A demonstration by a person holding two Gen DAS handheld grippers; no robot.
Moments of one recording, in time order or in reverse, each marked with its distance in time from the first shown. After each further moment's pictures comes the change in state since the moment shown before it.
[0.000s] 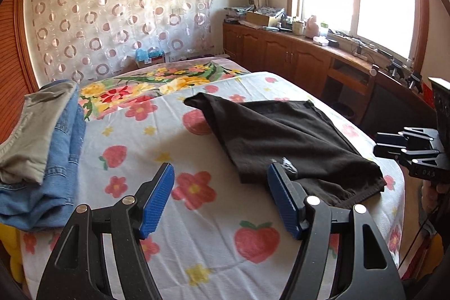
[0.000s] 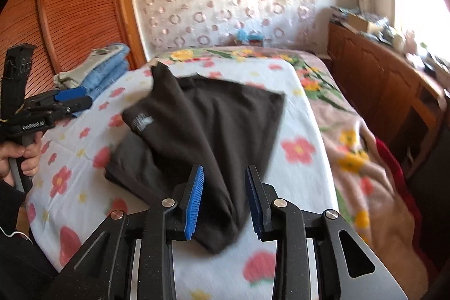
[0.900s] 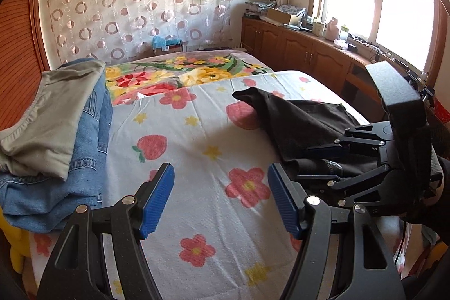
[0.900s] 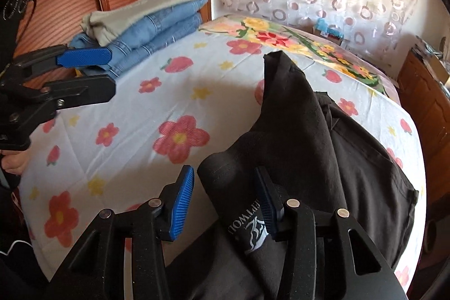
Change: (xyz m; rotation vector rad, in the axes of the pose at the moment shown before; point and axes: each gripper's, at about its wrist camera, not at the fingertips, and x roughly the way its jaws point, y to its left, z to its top) left arm 0.016 0.060 -0.003 -0.074 0.047 0.039; right arm 0.150 0.087 0.078 -0.322 0.195 0.184
